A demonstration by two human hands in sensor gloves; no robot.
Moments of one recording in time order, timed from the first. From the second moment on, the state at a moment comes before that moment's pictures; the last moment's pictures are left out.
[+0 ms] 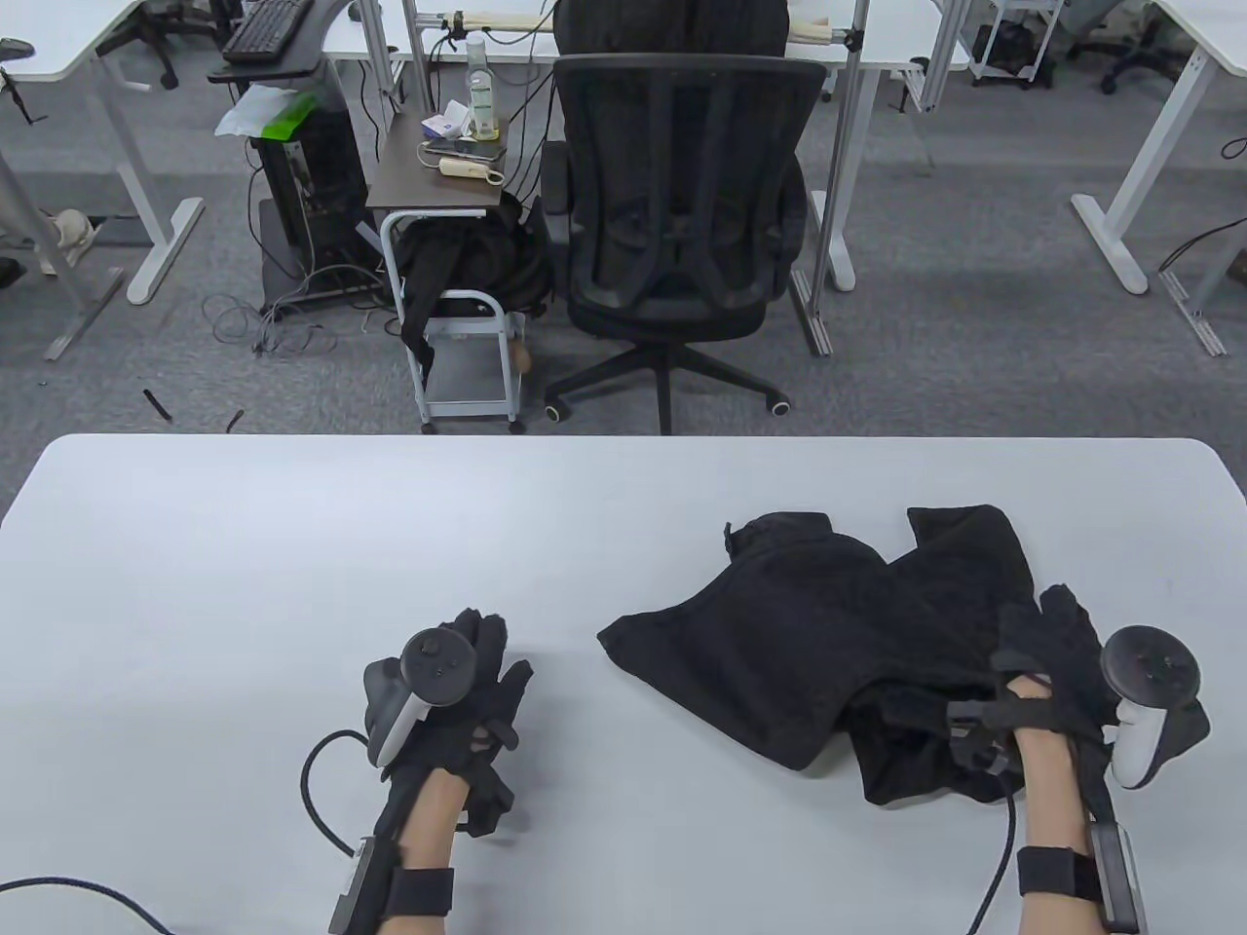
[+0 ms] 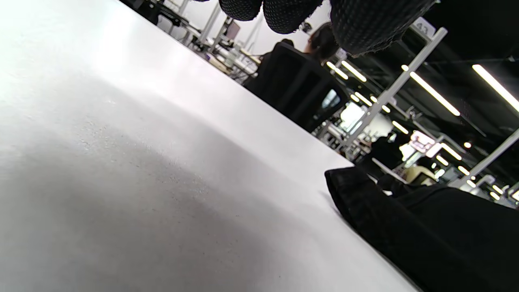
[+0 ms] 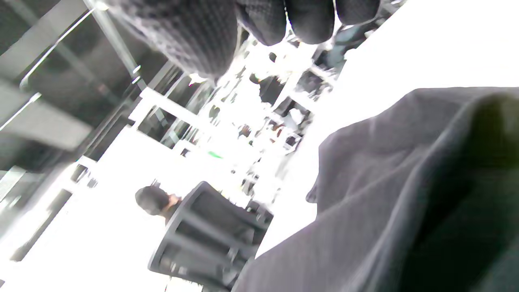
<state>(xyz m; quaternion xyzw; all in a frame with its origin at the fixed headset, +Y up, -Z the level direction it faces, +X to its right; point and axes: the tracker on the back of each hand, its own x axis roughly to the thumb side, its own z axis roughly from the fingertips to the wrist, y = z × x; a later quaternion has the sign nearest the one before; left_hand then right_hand) -0.208 -0.767 -0.395 -0.05 0.02 0.28 0.96 0.355 -0.704 -0.374 -0.22 -0.15 0.84 0.47</state>
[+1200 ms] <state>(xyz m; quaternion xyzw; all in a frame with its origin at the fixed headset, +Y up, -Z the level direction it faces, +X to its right) -0.202 -0.780 -0.399 -0.07 0.01 0.27 0.96 0.353 -0.669 -0.360 -0.24 -0.29 0.82 0.43</state>
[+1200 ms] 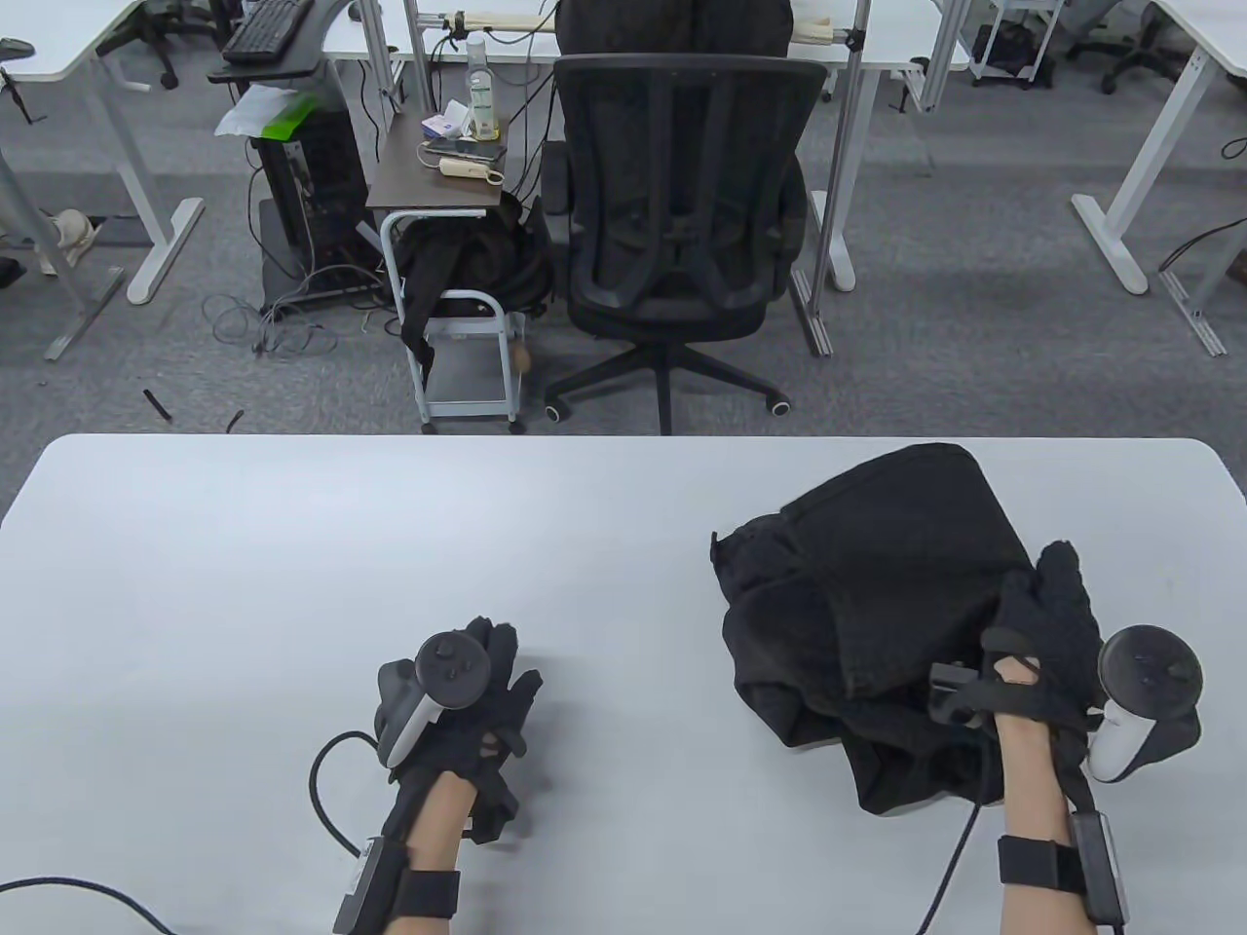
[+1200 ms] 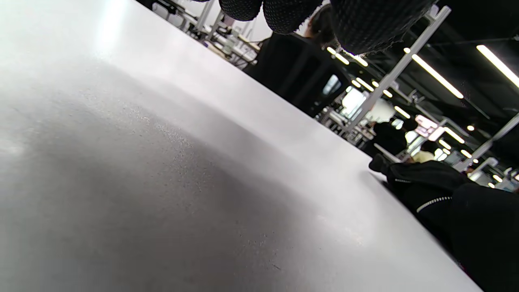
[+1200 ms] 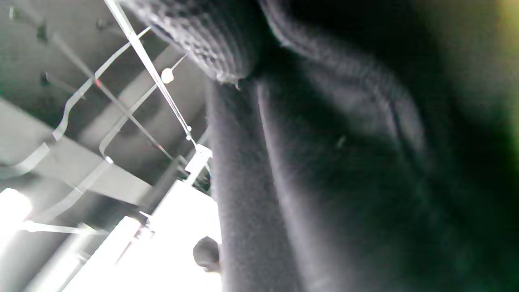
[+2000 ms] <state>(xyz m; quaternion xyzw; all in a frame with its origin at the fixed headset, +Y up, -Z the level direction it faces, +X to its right) -0.201 -0.784 -0.401 -0.07 0.01 0.26 0.96 0.118 -0.757 -0.457 -0.05 0.12 0.99 0.03</state>
